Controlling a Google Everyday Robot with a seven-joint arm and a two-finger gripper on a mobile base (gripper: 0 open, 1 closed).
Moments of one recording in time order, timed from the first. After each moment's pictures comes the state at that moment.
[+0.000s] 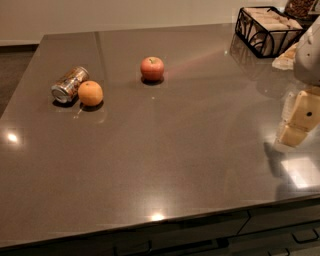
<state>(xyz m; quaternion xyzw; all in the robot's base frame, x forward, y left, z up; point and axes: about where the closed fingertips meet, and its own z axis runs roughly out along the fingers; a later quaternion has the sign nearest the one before) 0.438 -0.217 0.976 -0.60 0.78 -0.03 0.16</state>
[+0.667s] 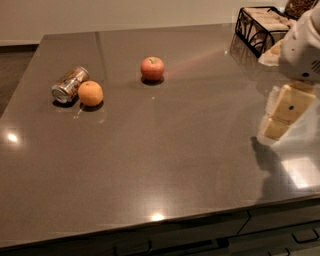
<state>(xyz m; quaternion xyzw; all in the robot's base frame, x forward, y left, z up) 0.453 -0.196 0.977 -0.61 0.77 -0.02 0.18</state>
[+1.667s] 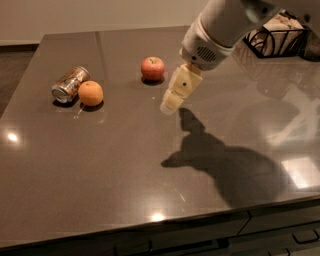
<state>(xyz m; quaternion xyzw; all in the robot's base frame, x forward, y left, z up) 0.547 -0.045 0.954 -0.59 0.76 0.09 0.26</state>
